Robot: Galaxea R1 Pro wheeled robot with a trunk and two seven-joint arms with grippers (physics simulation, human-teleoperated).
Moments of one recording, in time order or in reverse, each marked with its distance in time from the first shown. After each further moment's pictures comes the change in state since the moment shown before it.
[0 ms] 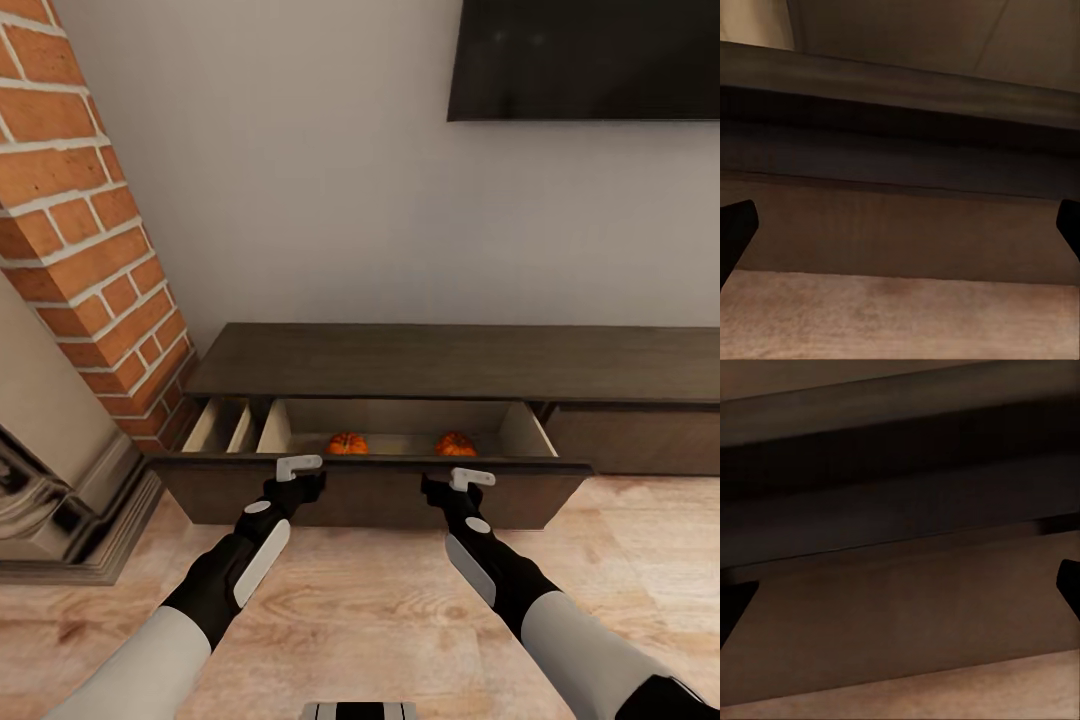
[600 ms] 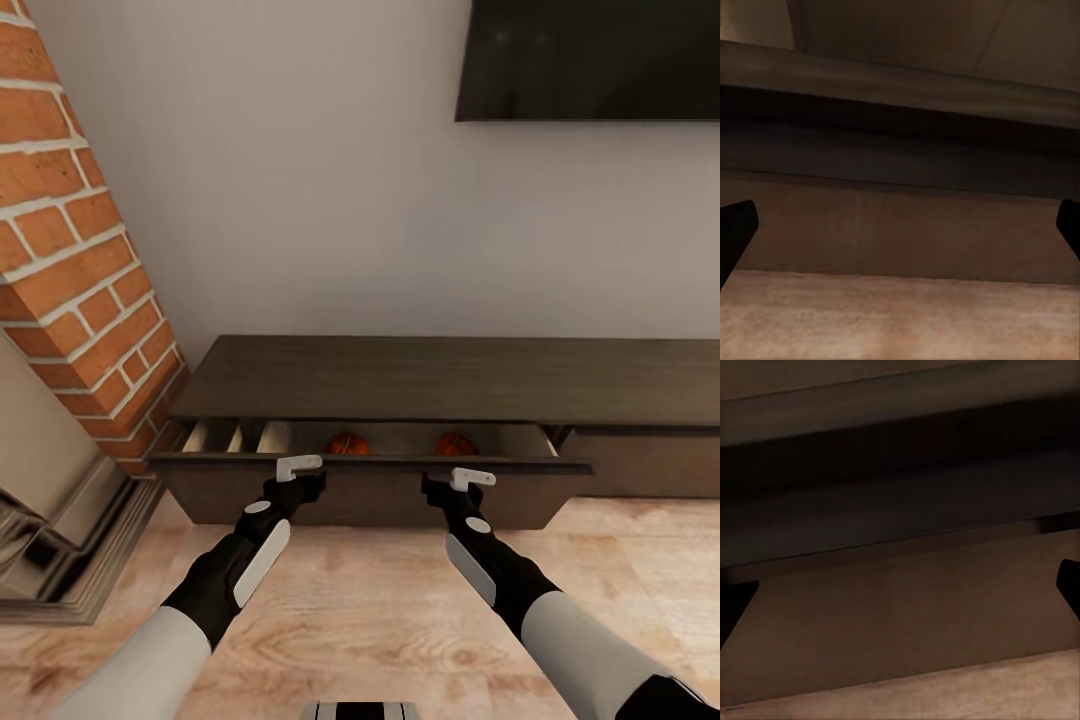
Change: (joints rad) left arm 0.000 0.000 -0.001 0.000 0.000 0.000 0.000; right arm 0.000 0.000 -0.001 0.000 -0.003 0.000 -0.001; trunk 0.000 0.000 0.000
